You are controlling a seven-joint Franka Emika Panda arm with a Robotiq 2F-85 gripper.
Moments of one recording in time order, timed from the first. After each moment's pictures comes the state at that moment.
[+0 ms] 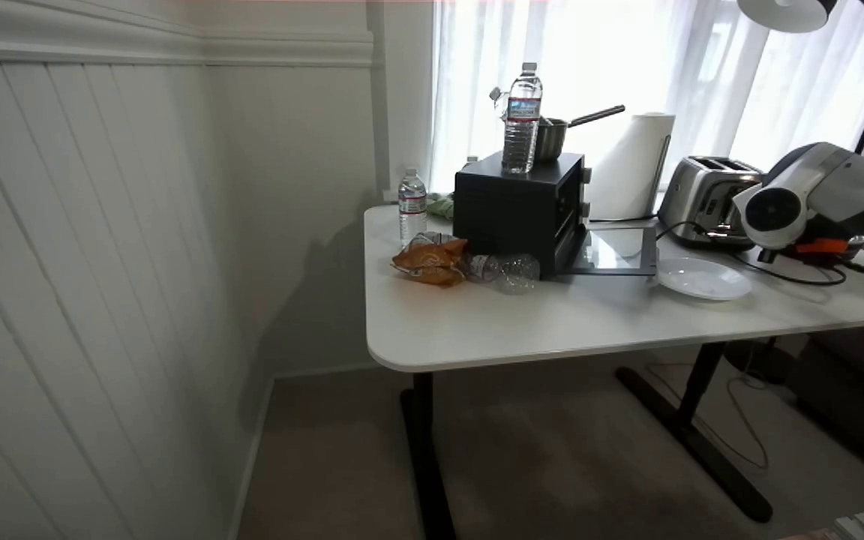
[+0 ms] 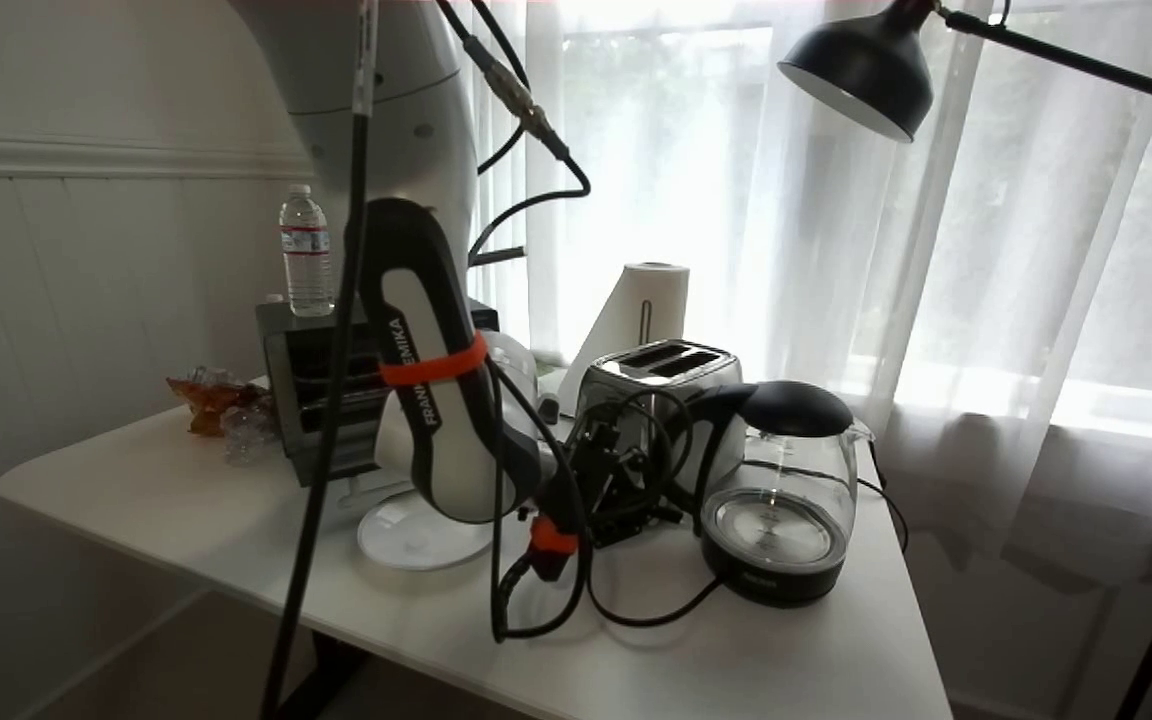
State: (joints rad) arm -0.18 0.56 0.00 -2.16 -2.14 2.22 1.17
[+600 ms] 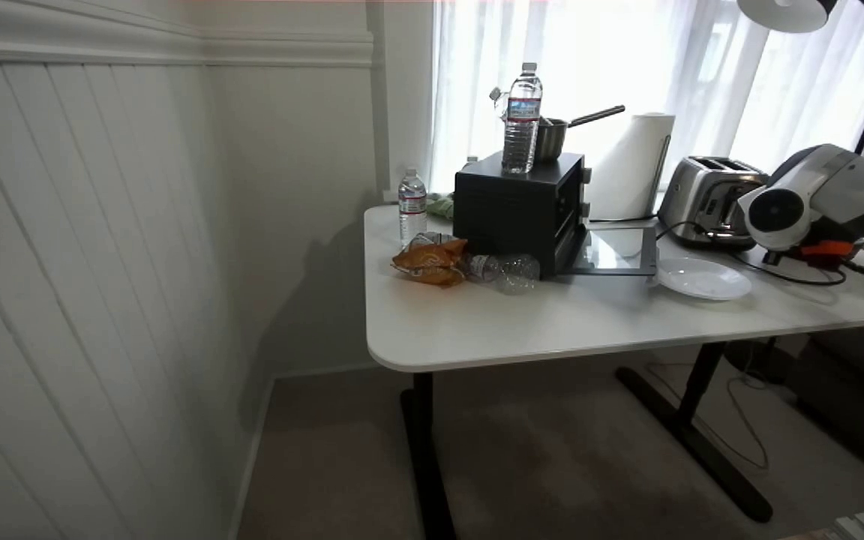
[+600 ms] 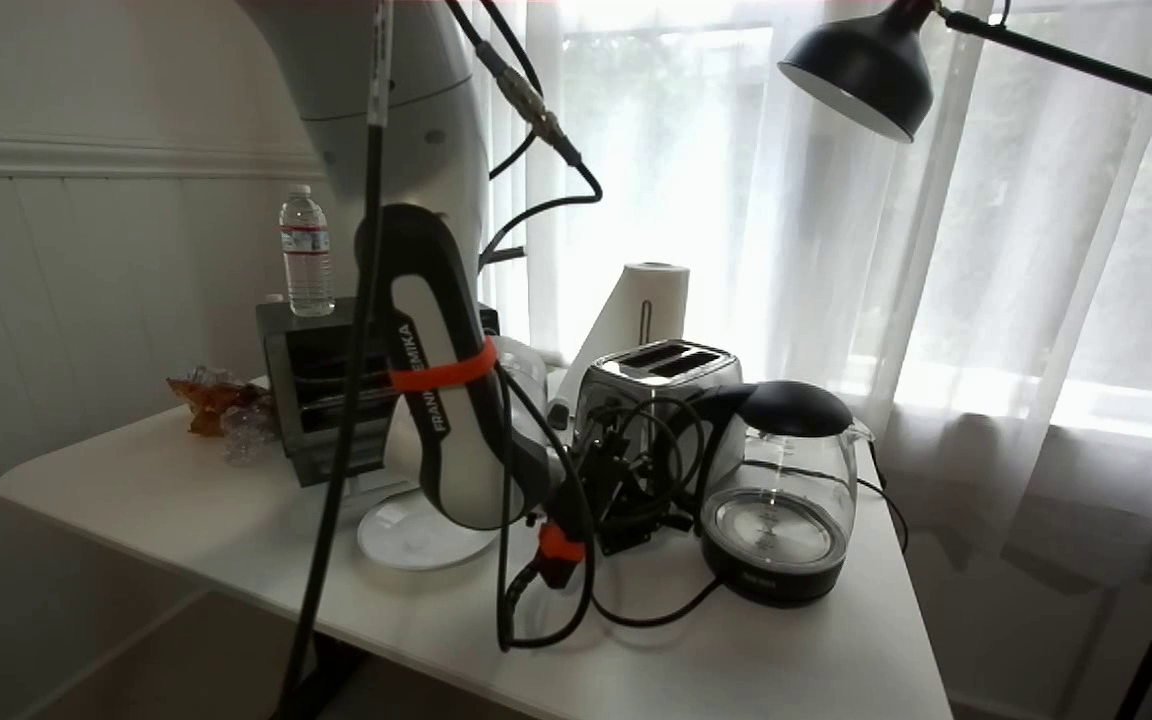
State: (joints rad) arm -0.20 0.57 0.00 -2.16 -2.14 2.23 1.17
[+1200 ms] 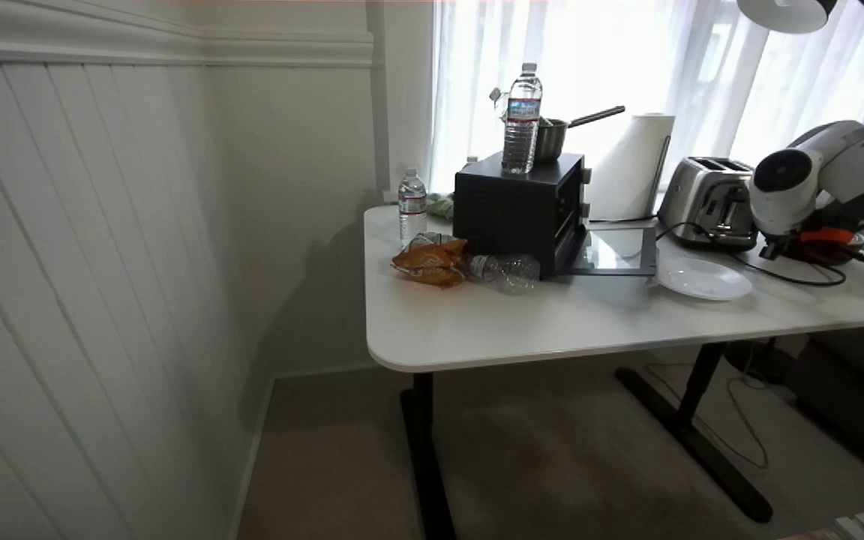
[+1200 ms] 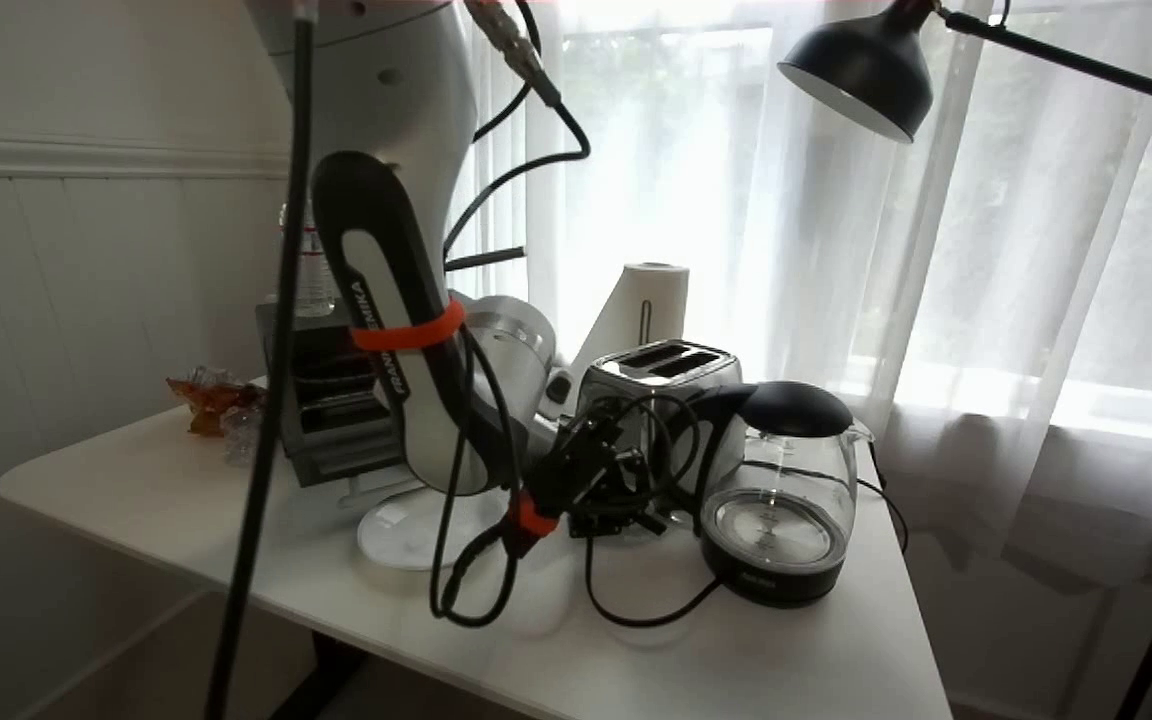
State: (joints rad) arm -0.22 0.46 0.00 -2.20 -1.90 2.42 1.08
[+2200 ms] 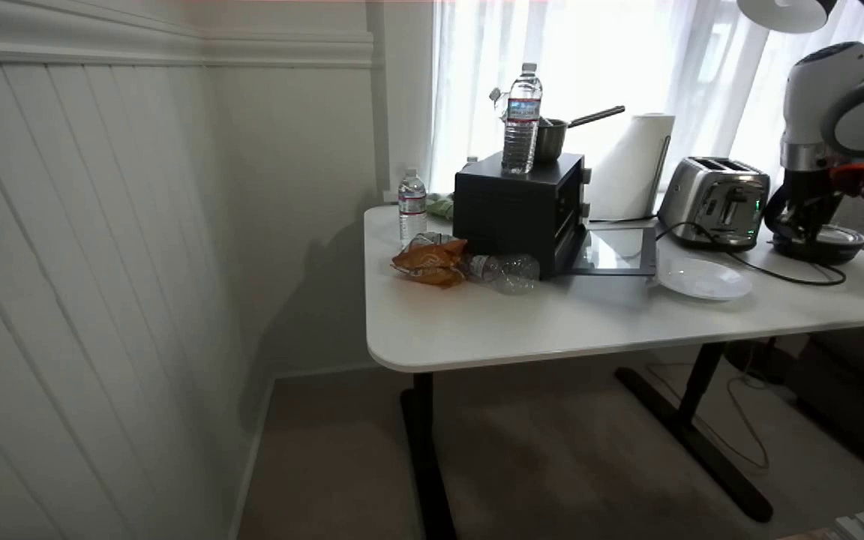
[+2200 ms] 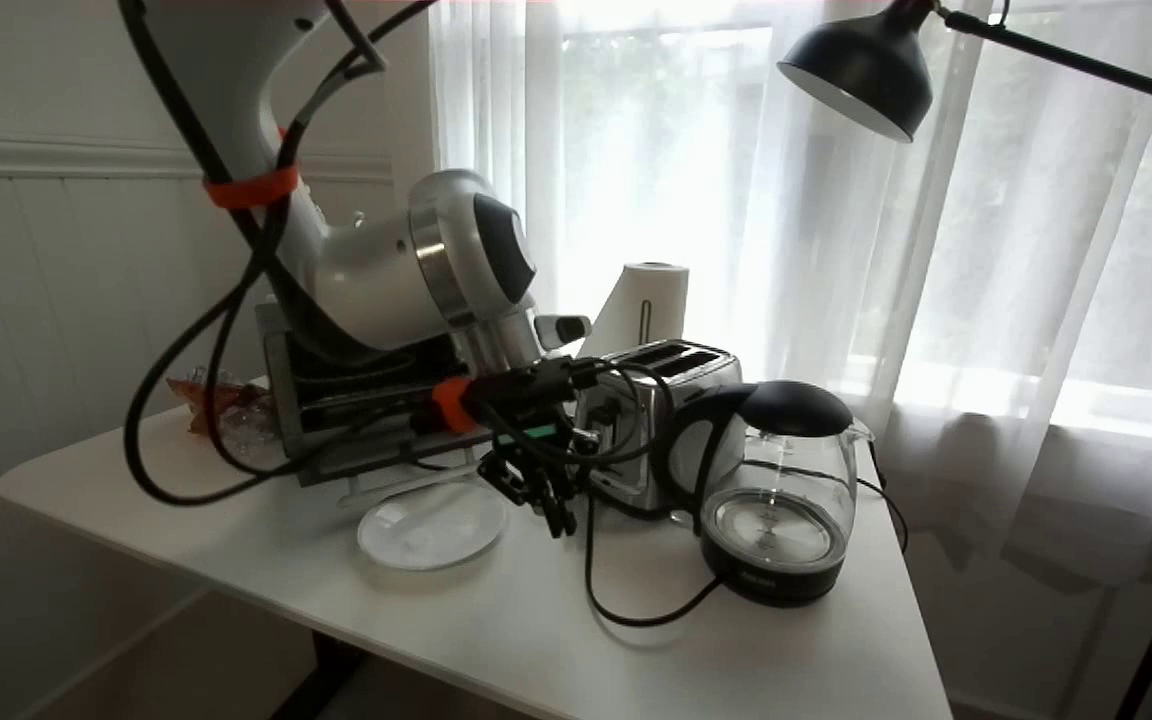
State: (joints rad) arm -0.60 0.16 0.39 -2.38 -0.73 2.46 0.25
